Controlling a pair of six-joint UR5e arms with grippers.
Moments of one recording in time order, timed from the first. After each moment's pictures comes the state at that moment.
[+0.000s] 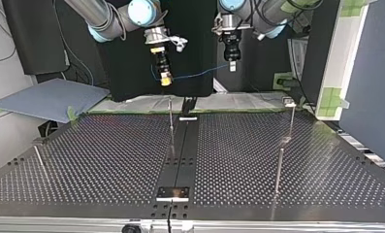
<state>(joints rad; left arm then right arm) -0.58 -1.93 -2.30 -2.15 -2.22 -1.70 2.30 -1.05 1.96 -0.85 1.72 1.63</state>
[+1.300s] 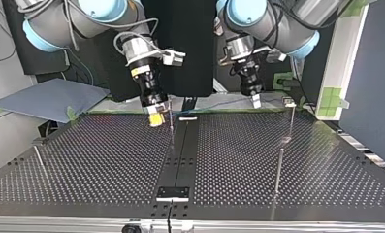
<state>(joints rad) -0.49 -1.59 -2.02 -2.48 -2.36 -1.71 2.30 -1.39 1.64 -0.54 1.60 1.69</state>
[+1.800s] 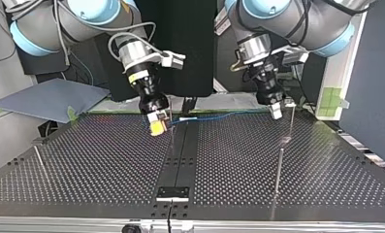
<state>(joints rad) -0.44 -1.47 -1.93 -2.61 -2.35 -1.68 2.29 -1.39 1.58 -0.52 1.52 1.70</state>
